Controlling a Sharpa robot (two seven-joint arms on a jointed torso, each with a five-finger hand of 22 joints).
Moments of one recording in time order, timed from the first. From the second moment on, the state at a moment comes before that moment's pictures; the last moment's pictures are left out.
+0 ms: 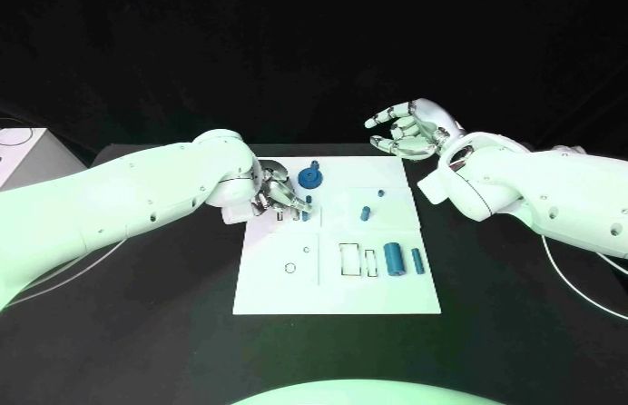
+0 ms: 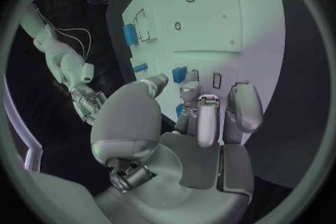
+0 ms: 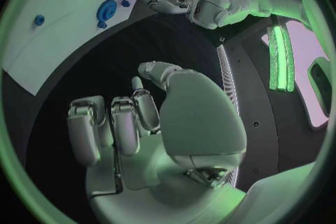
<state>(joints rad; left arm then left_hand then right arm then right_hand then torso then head) 1.34 -0.53 -0.11 1.21 -0.85 0.25 -0.52 1.08 -0.14 0.45 0.29 0.05 0.77 0.11 0.63 0.69 1.21 0.04 1.19 0.94 1.47 -0.03 1.54 1.31 0.08 1.36 0.07 1.38 1.15 1.35 -0.82 -0.15 1.48 -0.69 -0.51 0.14 1.34 -0.20 0.60 0.08 0.42 0.80 0.20 0.26 0.21 1.34 0.10 1.41 1.31 1.46 0.02 1.54 1.31 0.01 1.46 0.11 1.56 1.31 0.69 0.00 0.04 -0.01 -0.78</state>
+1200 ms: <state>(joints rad) 1.34 -0.50 -0.11 1.18 -0.85 0.27 -0.52 1.08 -0.14 0.45 0.29 0.05 0.77 0.11 0.63 0.69 1.21 0.04 1.19 0.94 1.47 -0.03 1.54 1.31 0.08 1.36 0.07 1.38 1.16 1.35 -0.80 -0.15 1.47 -0.69 -0.51 0.14 1.34 -0.20 0.60 0.08 0.42 0.80 0.20 0.26 0.21 1.34 0.10 1.41 1.31 1.46 0.02 1.54 1.31 0.01 1.46 0.11 1.56 1.31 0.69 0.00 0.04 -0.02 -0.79</state>
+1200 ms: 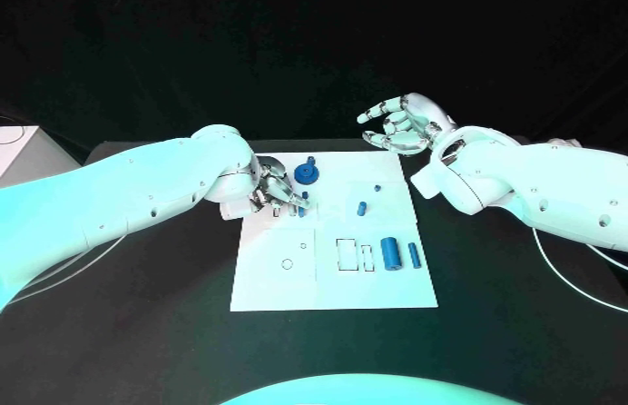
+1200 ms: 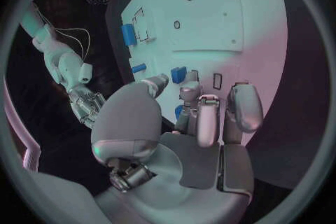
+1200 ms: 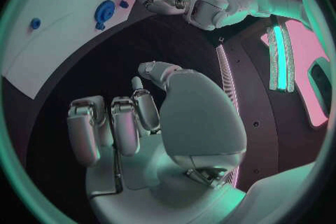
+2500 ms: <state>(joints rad) 1.34 -0.49 -0.12 1.17 -0.80 0.28 -0.52 1.21 -0.09 0.63 0.19 0.05 0.78 0.10 0.64 0.72 1.21 0.02 1.19 0.94 1.47 -0.04 1.54 1.31 0.08 1.36 0.06 1.38 1.17 1.35 -0.80 -0.15 1.47 -0.69 -0.49 0.13 1.34 -0.20 0.60 0.08 0.42 0.80 0.20 0.26 0.21 1.34 0.11 1.41 1.31 1.46 0.02 1.54 1.31 0.01 1.46 0.11 1.56 1.31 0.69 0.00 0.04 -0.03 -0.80</state>
